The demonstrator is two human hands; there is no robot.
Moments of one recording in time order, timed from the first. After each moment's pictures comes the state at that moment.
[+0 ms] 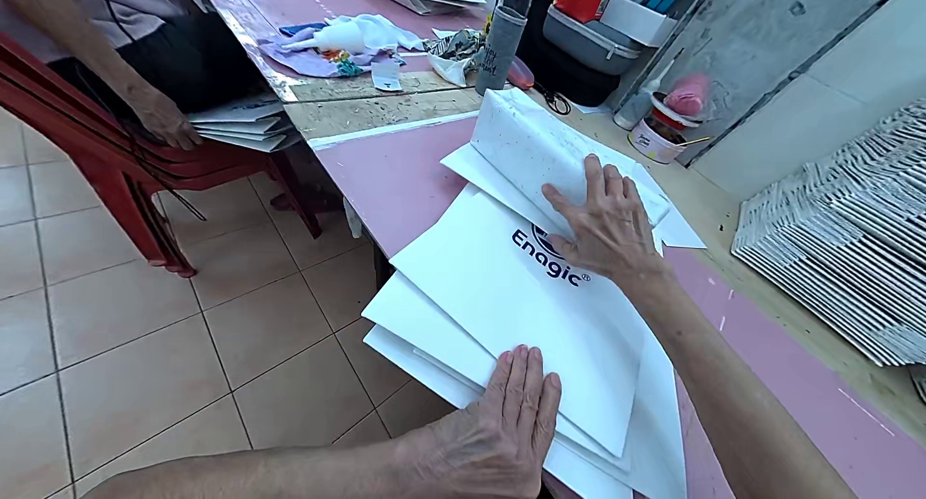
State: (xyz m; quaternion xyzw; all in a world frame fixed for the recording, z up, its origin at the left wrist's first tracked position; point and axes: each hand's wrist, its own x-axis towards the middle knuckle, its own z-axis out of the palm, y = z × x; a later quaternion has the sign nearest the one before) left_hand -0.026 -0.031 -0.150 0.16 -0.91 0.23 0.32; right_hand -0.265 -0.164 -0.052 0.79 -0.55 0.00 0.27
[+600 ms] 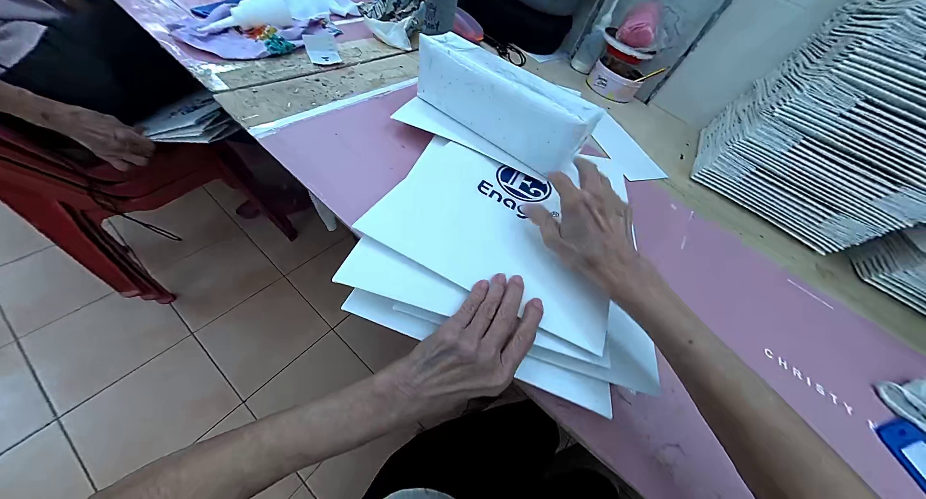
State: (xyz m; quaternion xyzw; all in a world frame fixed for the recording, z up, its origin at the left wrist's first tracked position) left_hand -0.021 -0.052 -0.143 0.11 -0.90 0.17 0.37; right_hand -0.229 -0.074 -0.054 0.68 -0.70 0.13 0.13
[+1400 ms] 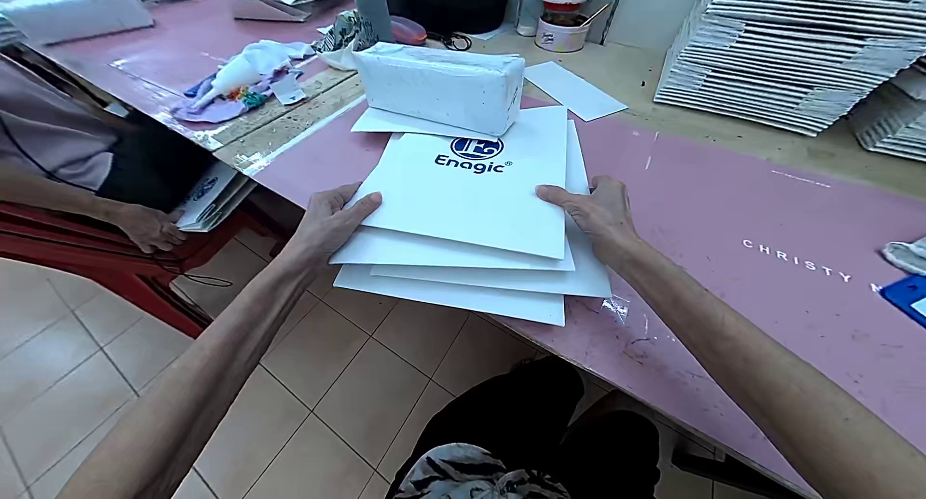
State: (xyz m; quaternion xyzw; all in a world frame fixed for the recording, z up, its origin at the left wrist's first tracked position) left_hand 0.034 -0.160 -0.094 0.43 -0.71 -0.47 0.31; right_hand -0.265 -0.001 -0.082 0.31 -0.81 0.45 -0.20
